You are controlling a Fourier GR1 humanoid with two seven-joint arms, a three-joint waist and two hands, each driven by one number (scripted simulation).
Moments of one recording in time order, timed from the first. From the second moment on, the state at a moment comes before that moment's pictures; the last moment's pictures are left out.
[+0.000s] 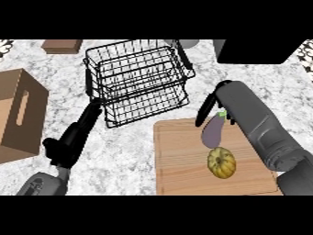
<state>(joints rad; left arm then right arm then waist) -0.14 0.33 -0.34 -1.32 0.29 0.11 -0.17 -1.16 -0.13 0.40 0.00 -0.18 0.34 1.13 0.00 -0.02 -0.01</state>
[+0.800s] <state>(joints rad) -0.14 0.31 -0.30 -1.32 0.27 0.09 -0.15 -1.13 -0.21 0.55 -0.17 0.04 0.28 0.81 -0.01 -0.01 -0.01</state>
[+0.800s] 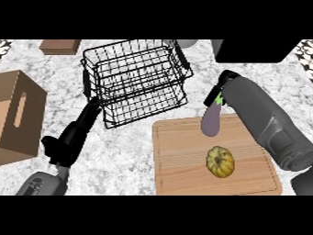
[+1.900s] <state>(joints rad) -0.14 0.31 -0.28 -1.34 0.26 0.08 -0.12 -0.99 -0.66 0.44 -0.72 0.02 0.11 -0.27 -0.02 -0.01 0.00</state>
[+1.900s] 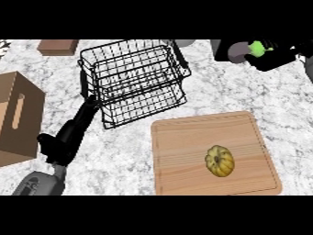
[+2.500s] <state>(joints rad) -0.15 0.28 -0.26 -1.34 0.23 0.06 -0.11 -1.20 -0.52 0.34 -0.92 -0.02 0.17 0.14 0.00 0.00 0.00</state>
